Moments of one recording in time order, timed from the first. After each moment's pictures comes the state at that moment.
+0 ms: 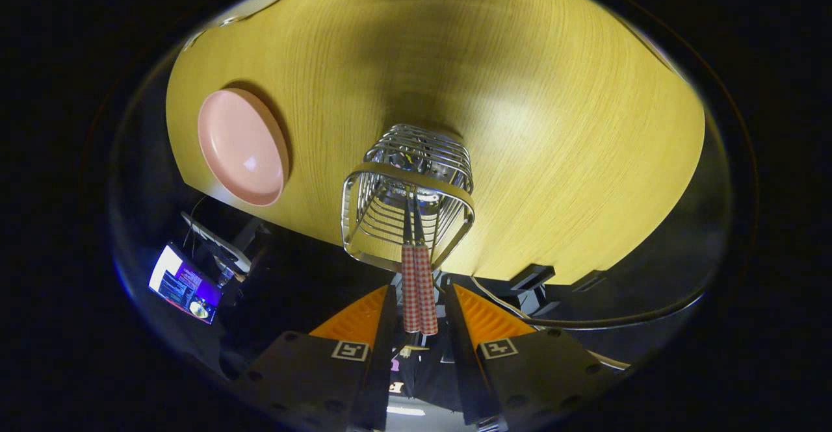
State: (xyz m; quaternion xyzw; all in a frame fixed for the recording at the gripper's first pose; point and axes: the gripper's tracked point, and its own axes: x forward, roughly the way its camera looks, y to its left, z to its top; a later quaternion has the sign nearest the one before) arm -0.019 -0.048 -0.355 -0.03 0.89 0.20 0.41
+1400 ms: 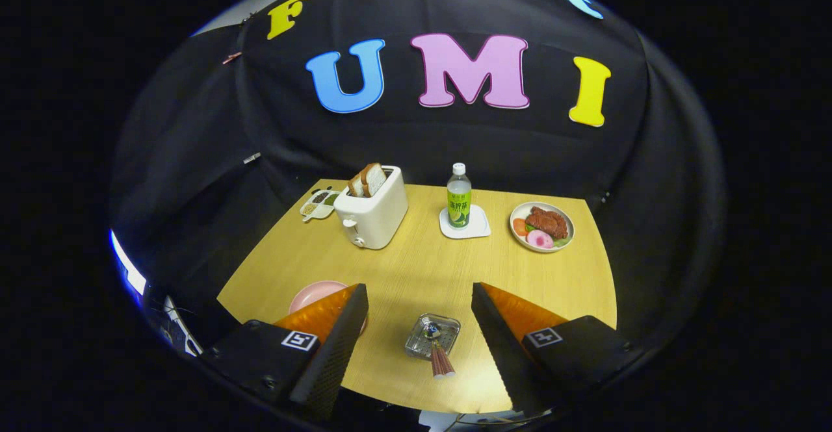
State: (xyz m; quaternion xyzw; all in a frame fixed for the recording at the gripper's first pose) arm 0.037 -0.049 -0.183 0.07 0.33 0.20 0.92
